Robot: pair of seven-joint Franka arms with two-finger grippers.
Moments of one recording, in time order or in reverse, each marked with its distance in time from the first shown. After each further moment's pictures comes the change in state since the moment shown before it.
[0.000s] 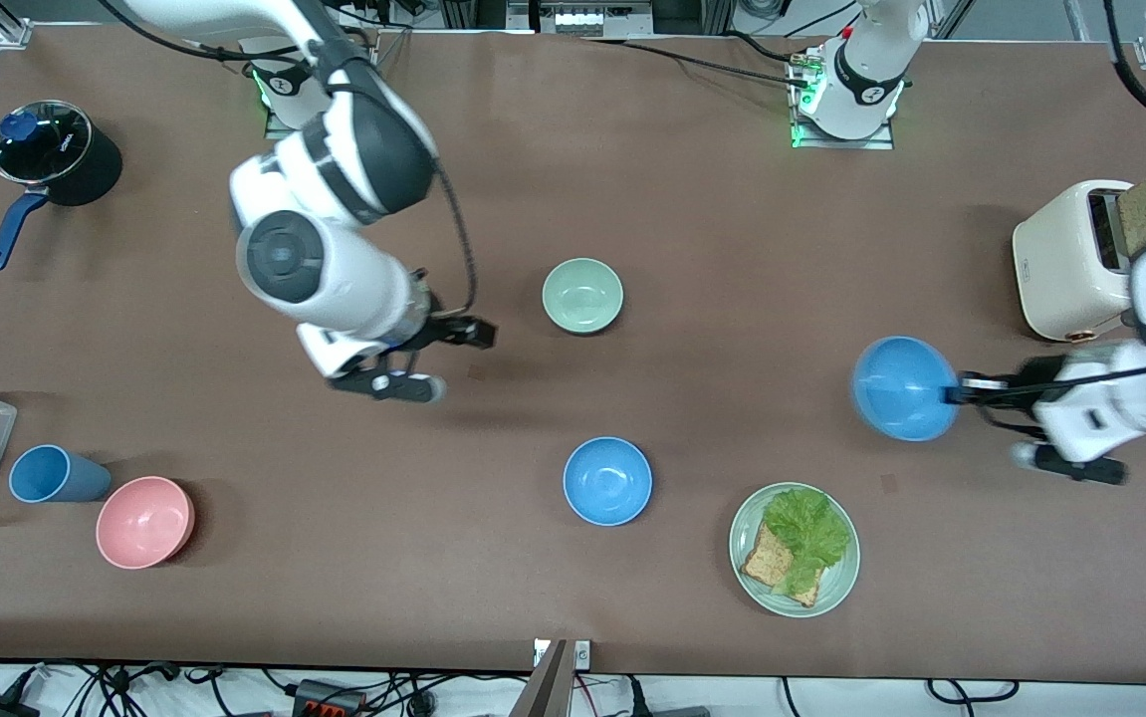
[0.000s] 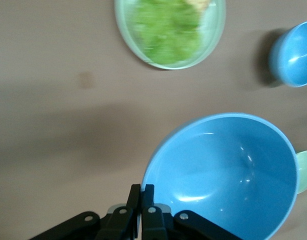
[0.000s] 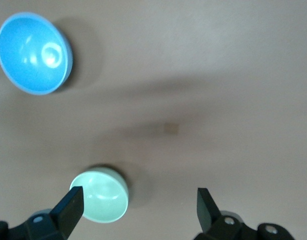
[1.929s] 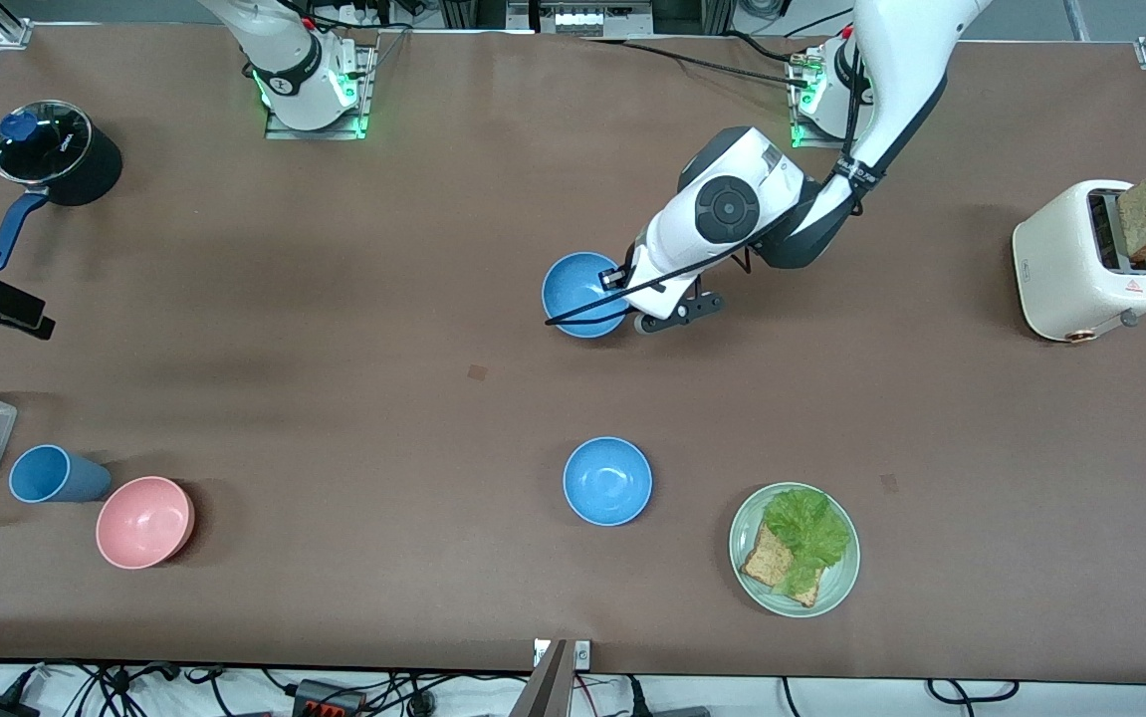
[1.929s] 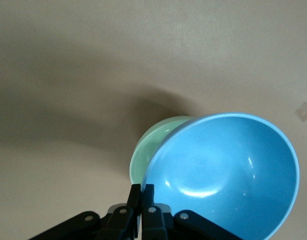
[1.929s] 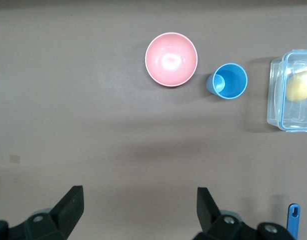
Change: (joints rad) left arm -0.415 -0.054 -0.186 -0.561 0.012 0.630 -1.003; right arm -0.419 -0.271 -0.128 -0.004 -0.169 -0.199 -0.627
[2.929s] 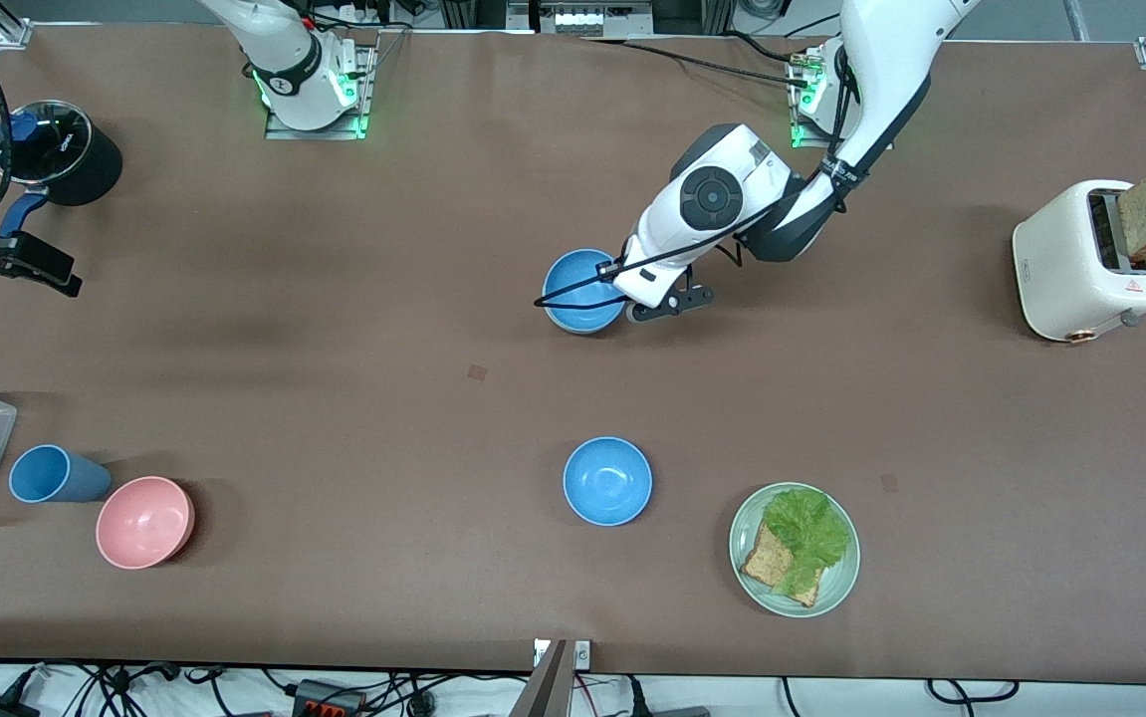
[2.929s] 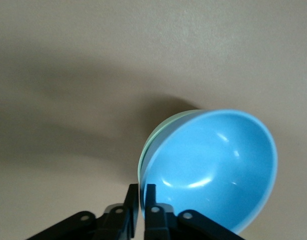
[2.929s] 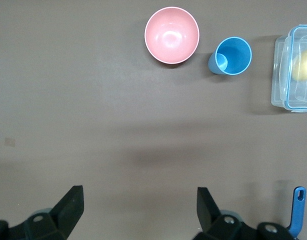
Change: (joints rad) left arm -0.010 0.002 0.005 -0.055 0.039 0.063 0.000; right arm 0.001 -0.187 -0.005 -0.282 0.000 0.094 -0.001
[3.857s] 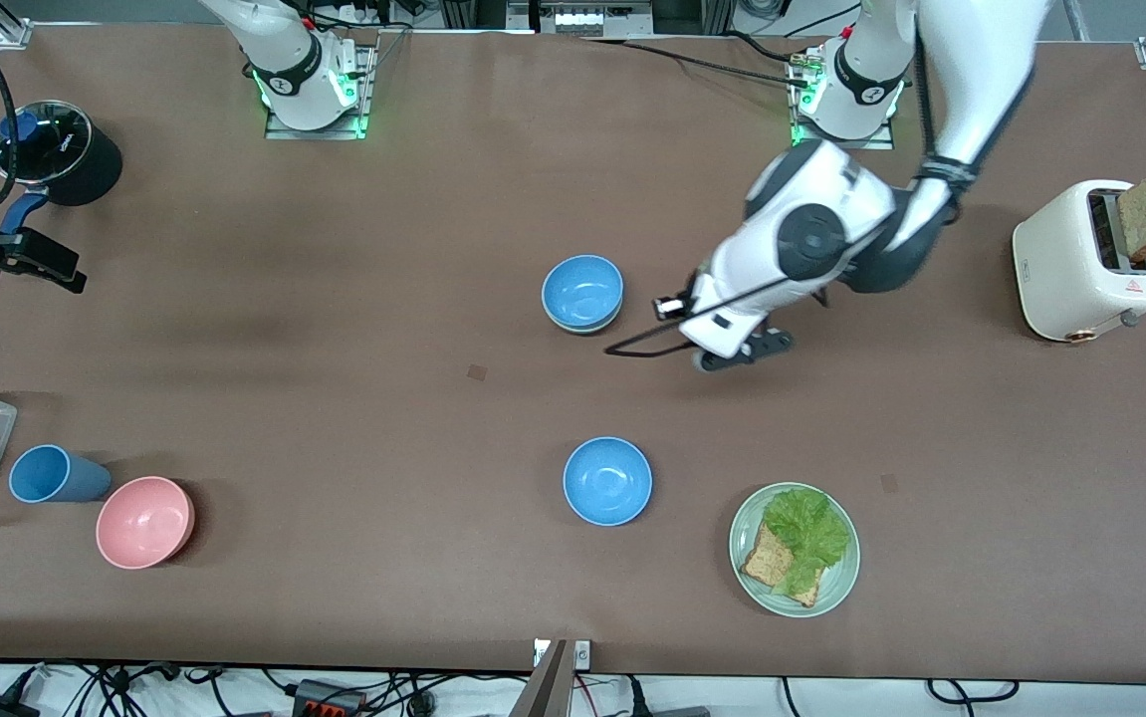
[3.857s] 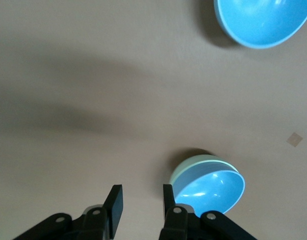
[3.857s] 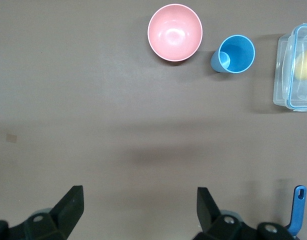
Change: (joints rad) left arm 0.169 -0.026 0.002 0.269 0.002 -0.368 0.221; right arm 0.008 -0.003 0.001 0.000 0.000 -0.013 -0.003
